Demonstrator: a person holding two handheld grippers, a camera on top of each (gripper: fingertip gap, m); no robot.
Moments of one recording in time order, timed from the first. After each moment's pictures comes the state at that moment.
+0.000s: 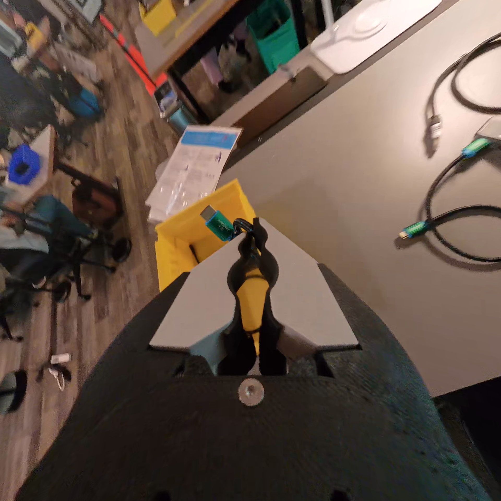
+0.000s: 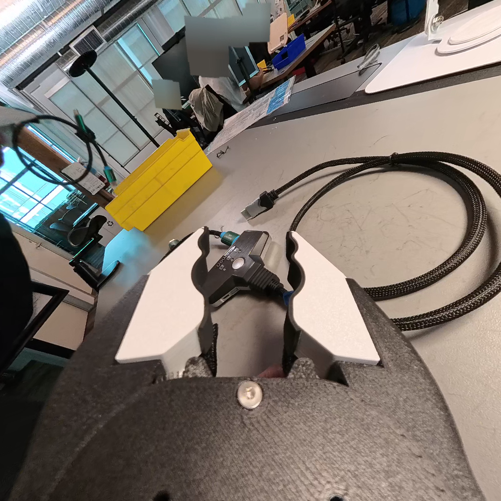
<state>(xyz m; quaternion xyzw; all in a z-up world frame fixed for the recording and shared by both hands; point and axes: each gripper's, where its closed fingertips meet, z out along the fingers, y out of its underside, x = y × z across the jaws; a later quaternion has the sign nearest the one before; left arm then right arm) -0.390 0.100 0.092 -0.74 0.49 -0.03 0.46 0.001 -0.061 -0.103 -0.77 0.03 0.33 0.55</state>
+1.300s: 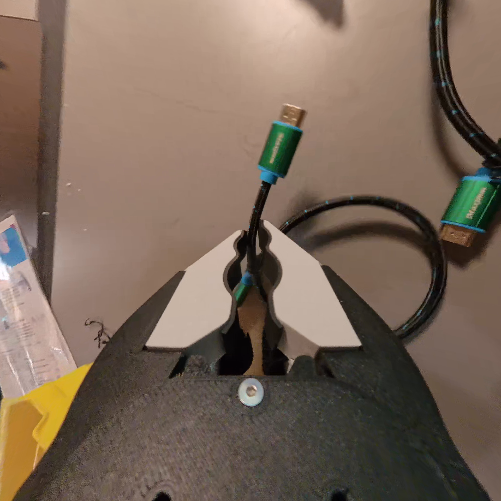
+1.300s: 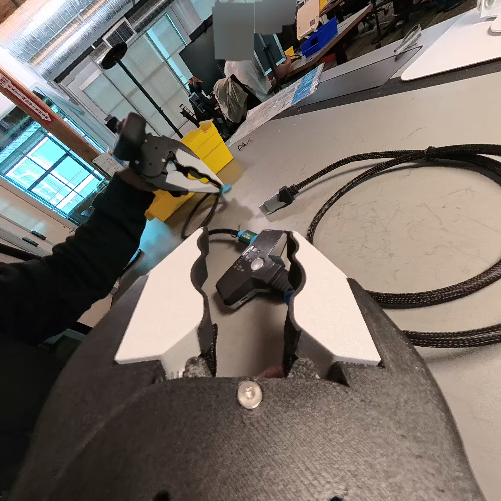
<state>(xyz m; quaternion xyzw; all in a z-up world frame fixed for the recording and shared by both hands) -0.220 0.114 -0.159 -0.57 0.77 -0.05 0.27 -0.011 -0.065 -0.099 -0.76 0.00 0.37 0.54</state>
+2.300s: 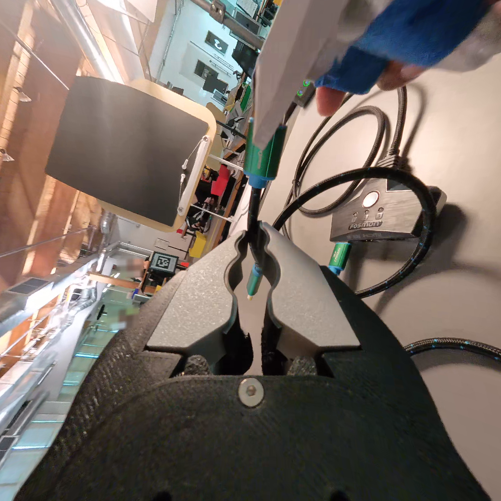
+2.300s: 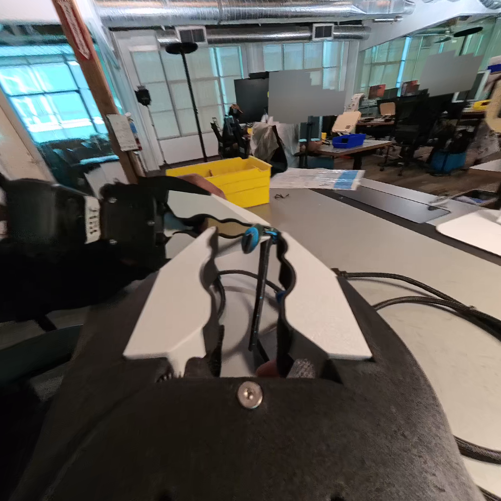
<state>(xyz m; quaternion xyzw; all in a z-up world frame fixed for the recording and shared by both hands) -0.099 -0.034 -0.055 -0.38 0.65 0.03 0.66 -0.089 -0.083 -0.027 -0.68 -0.18 0.25 0.66</state>
